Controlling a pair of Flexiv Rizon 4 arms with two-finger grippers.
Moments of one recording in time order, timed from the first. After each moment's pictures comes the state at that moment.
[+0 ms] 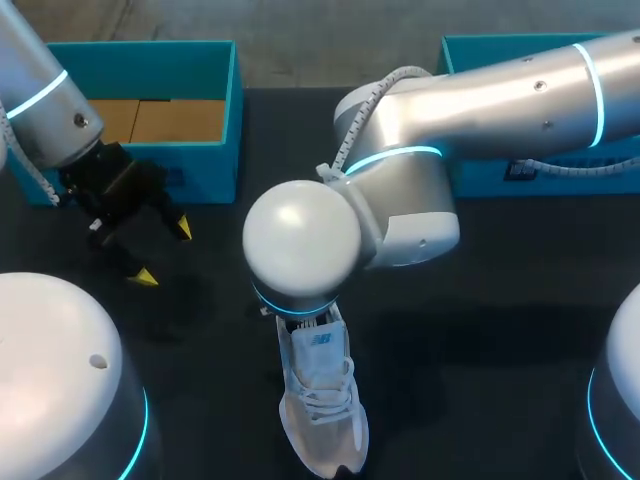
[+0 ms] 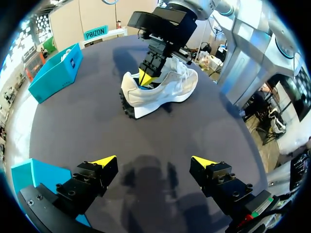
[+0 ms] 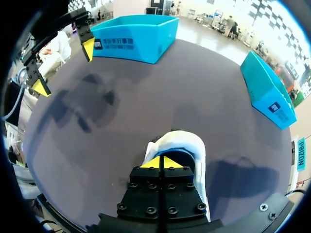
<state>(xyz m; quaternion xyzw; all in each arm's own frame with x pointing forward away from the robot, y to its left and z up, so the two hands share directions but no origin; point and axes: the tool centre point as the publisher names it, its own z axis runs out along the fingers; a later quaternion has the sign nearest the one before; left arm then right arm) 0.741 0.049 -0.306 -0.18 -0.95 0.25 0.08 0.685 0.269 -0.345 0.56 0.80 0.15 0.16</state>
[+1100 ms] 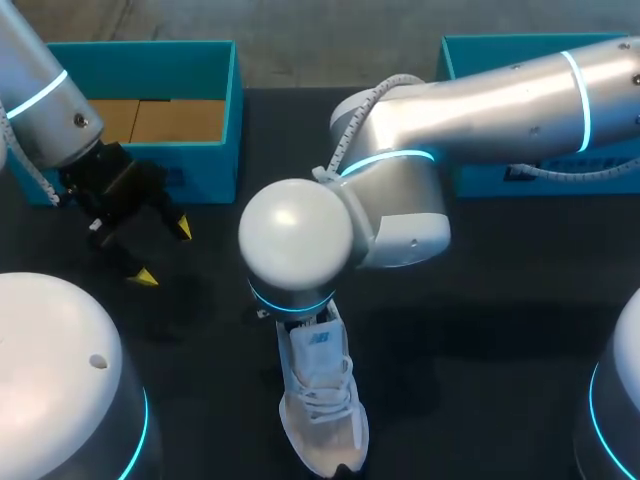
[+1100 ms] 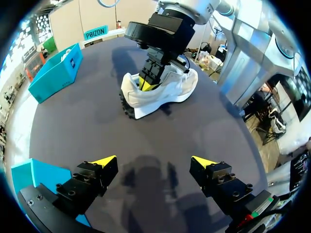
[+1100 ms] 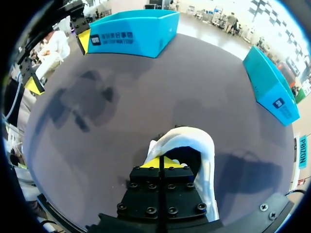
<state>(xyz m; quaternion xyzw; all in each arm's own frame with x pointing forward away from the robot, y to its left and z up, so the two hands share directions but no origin) 0.741 0.049 -0.306 -0.18 -0.95 0.25 0.08 0.689 0.273 -0.364 0.57 0.79 0.14 0.14</state>
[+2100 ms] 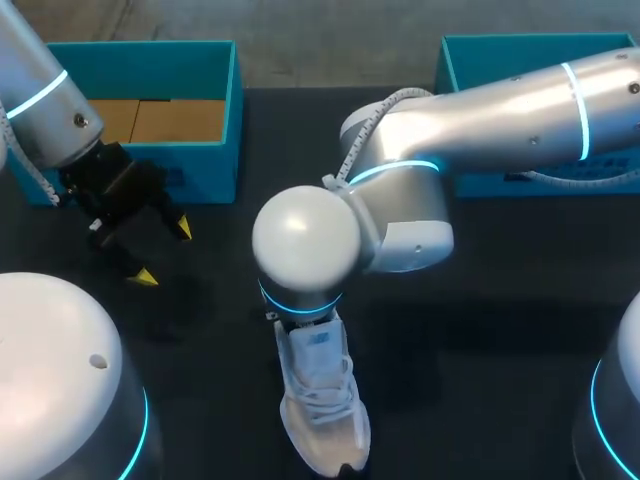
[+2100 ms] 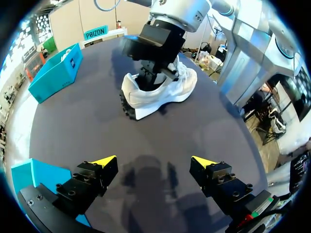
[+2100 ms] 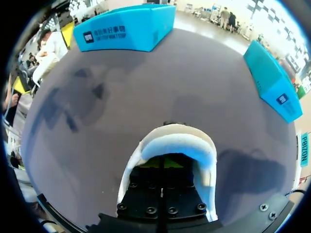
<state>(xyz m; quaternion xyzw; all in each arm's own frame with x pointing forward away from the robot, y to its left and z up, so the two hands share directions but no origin) 0.741 0.049 -0.306 -0.18 -0.95 0.25 0.08 0.696 0.264 -0.384 0.58 0.79 0.14 0.14</state>
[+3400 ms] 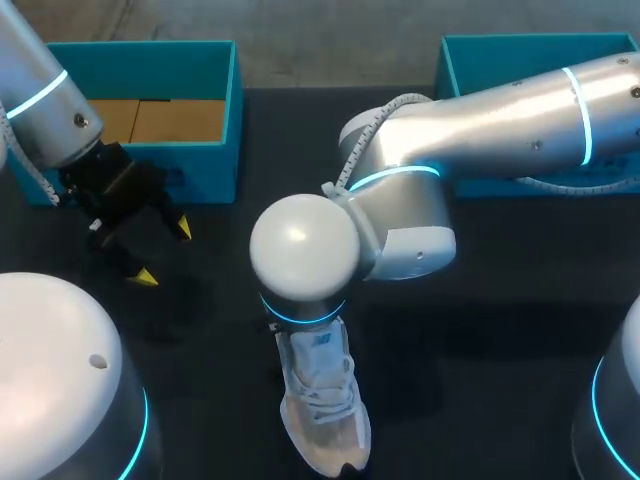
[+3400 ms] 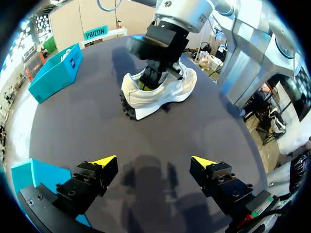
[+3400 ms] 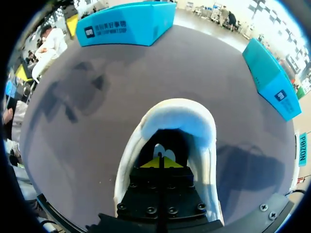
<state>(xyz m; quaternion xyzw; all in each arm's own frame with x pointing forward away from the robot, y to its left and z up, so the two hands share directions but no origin) 0.741 0.049 -0.306 -0.18 -0.95 0.25 0.08 0.680 0.257 -0.388 0.58 0.80 0.12 0.14</state>
